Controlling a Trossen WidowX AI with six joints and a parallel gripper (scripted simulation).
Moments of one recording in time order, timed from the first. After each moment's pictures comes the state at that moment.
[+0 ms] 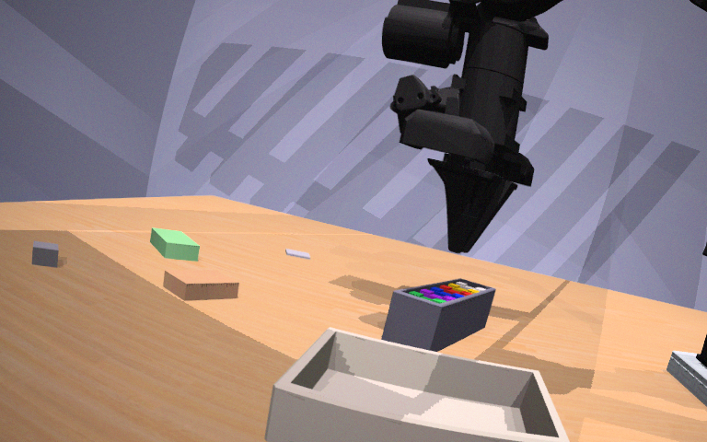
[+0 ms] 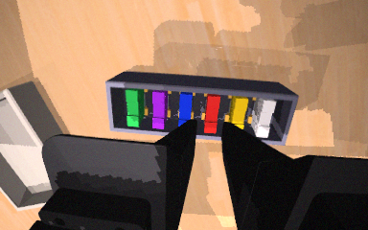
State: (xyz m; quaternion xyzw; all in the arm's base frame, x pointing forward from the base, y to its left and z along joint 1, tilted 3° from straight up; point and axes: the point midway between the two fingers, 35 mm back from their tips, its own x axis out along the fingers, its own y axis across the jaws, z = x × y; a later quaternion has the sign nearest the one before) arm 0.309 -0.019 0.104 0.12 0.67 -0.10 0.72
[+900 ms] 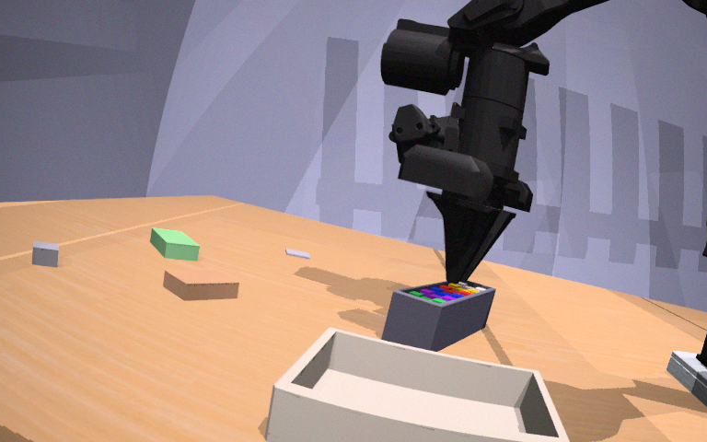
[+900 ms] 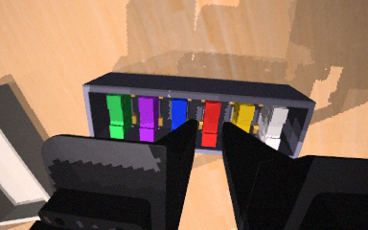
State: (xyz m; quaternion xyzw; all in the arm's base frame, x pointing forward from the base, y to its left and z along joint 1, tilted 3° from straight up) arm 0.307 -0.020 0.078 0.12 0.67 -0.10 0.72
